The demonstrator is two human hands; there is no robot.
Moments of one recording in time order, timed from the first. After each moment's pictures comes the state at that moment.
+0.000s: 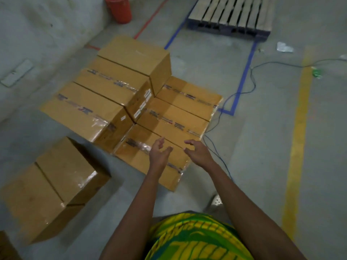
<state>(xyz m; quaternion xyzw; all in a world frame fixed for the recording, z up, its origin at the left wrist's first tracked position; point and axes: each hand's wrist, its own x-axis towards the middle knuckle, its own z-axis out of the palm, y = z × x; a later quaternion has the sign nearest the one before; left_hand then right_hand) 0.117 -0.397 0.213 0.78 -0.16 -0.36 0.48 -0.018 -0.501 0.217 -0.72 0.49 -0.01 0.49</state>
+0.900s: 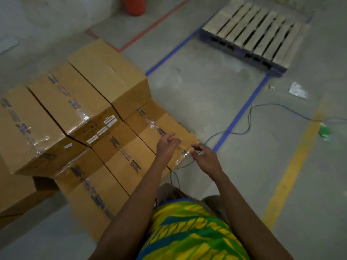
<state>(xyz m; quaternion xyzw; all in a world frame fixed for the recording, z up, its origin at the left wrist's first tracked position) 0.099 -0.919 0.199 0.75 -0.07 -0.38 0.54 -0.043 -1.012 0.232 -0.75 0.44 0.01 0.49</state>
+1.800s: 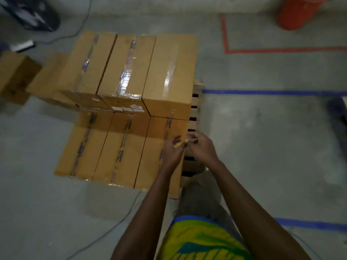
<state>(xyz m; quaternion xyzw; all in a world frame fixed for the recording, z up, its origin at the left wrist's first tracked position) 0.248 -1.220 0.191 0.76 0.28 -0.10 0.58 0.289 -1.342 0.219 -0.87 0.01 0.21 0.44</state>
